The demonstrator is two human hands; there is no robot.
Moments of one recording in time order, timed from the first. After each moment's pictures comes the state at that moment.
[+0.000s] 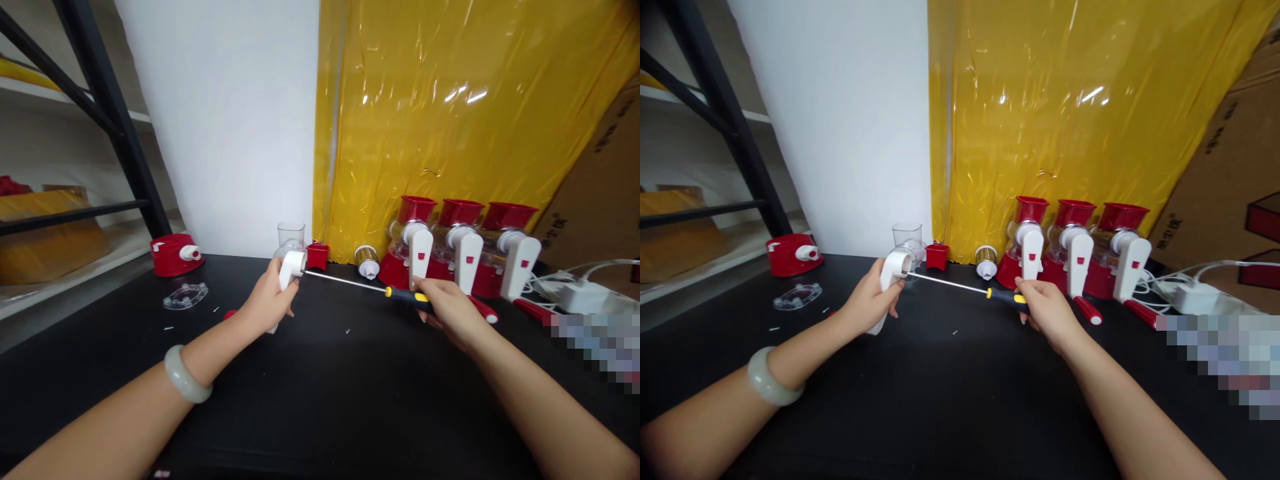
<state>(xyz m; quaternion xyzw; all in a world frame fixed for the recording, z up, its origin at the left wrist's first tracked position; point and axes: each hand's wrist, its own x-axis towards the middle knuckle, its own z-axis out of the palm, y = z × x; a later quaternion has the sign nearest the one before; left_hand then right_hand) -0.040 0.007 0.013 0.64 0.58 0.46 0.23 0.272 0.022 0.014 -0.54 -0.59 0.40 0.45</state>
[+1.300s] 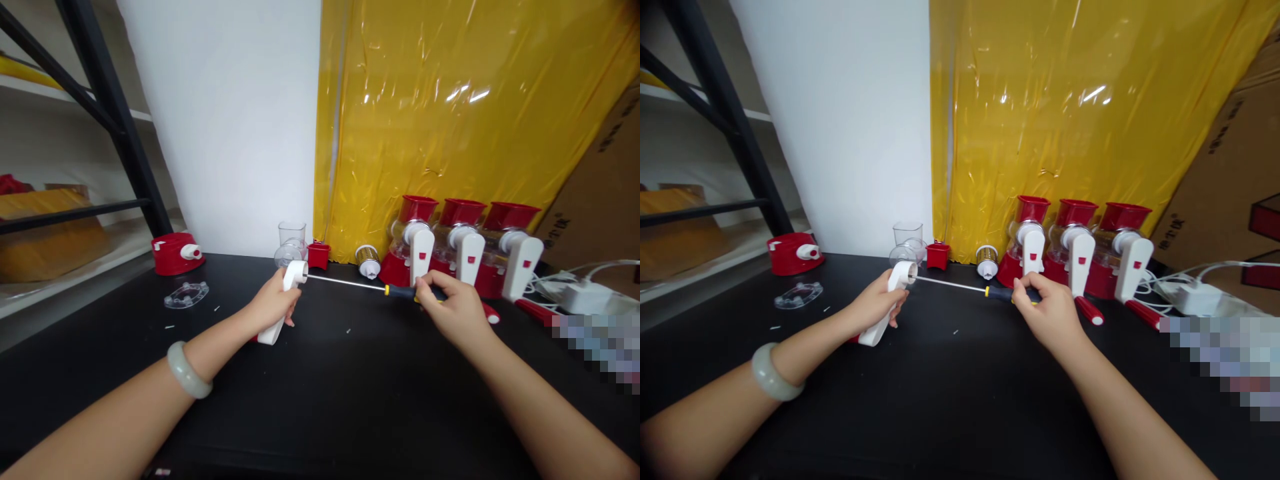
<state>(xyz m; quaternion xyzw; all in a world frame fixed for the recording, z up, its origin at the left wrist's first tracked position) -0.036 0.012 0.007 0.59 0.60 0.41 0.37 0.270 0.009 0.022 -0.50 -0.72 0.03 0.48</state>
